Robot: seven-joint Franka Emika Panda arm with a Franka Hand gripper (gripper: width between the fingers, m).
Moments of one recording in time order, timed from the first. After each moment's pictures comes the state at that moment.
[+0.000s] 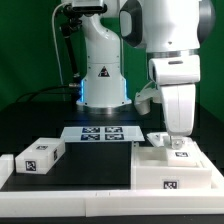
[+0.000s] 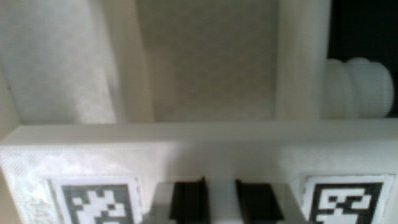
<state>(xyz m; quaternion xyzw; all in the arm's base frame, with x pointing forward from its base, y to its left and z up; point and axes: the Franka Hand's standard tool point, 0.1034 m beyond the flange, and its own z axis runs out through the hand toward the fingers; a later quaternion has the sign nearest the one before) 0.549 0.103 0.057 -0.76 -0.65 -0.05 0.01</state>
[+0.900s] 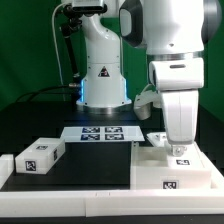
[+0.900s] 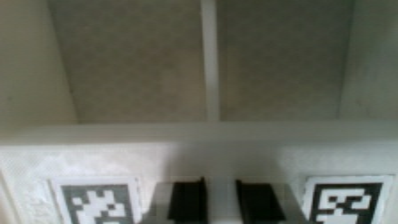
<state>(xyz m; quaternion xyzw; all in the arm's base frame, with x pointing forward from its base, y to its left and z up) 0.576 0.098 0.057 -0.77 -0.64 -0.04 0.02</state>
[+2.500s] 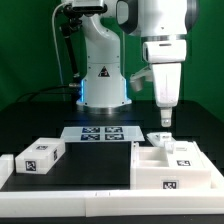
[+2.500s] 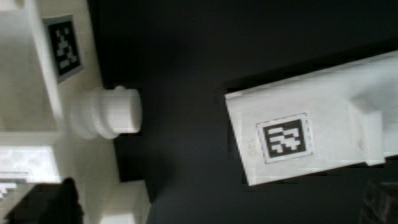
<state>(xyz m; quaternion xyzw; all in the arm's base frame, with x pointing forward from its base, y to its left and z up) 0.452 0.104 0.078 -0.76 -0.65 -0.04 0.00</state>
